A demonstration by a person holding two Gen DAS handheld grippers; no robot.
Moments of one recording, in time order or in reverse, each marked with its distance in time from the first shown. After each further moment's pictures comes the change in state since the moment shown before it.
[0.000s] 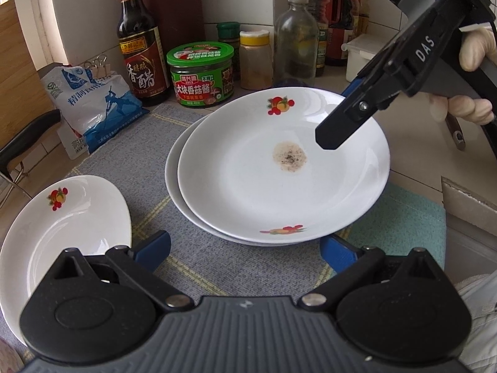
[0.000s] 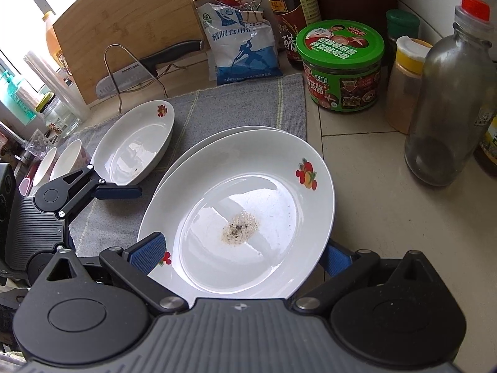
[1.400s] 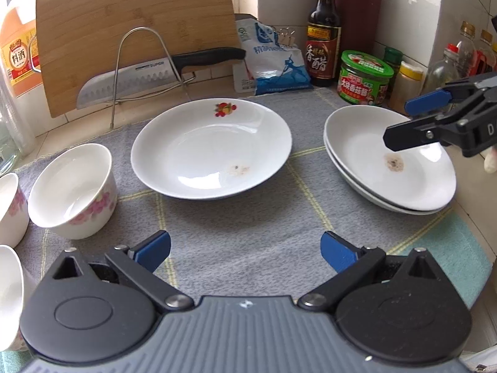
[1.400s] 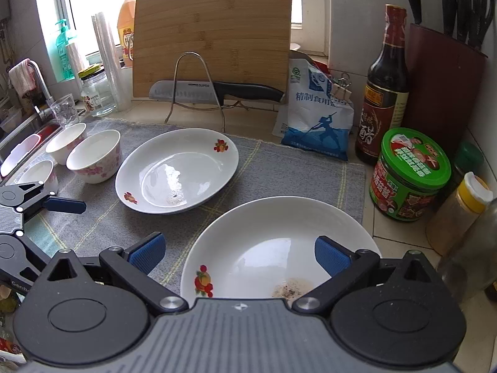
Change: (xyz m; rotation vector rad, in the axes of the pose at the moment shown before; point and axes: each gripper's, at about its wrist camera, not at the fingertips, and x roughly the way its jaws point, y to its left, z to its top) left arm -0.074 0.025 -0.060 -0.496 0.019 0.418; right arm 0.014 0.090 0.011 -0.388 -0.184 -0.041
